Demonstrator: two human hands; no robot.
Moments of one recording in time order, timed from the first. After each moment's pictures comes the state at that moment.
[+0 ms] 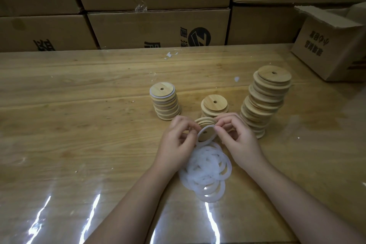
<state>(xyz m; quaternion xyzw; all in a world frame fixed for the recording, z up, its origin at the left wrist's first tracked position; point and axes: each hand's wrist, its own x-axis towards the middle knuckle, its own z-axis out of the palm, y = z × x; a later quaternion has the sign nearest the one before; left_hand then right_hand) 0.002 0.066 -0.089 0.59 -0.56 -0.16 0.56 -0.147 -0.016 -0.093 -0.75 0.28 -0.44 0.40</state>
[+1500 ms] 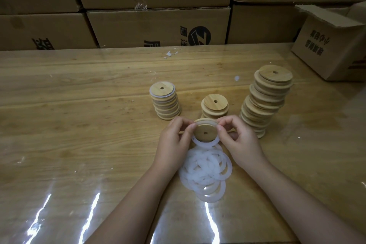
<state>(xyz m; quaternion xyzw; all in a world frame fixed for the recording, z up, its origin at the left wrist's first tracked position) 0.006 0.062 -0.093 0.64 -0.52 -0.13 0.55 -0.148 -0.012 -0.091 -0.74 0.33 -0.41 0.42</state>
